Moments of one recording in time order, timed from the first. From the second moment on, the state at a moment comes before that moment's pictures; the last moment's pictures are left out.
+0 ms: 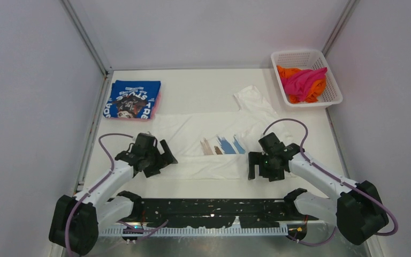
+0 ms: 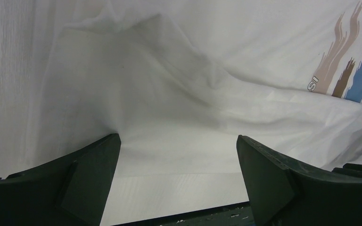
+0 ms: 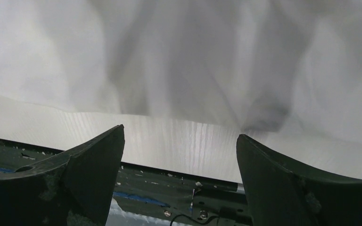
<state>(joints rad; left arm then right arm) -0.34 1.04 0.48 -0.49 0.10 -0.81 0.48 1.08 0.55 -0.74 -0.08 0.52</state>
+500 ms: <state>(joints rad) -0.36 0.79 0.39 -0.66 0.11 -0.85 0.65 0.95 0.57 -0.87 -0.05 0.60</state>
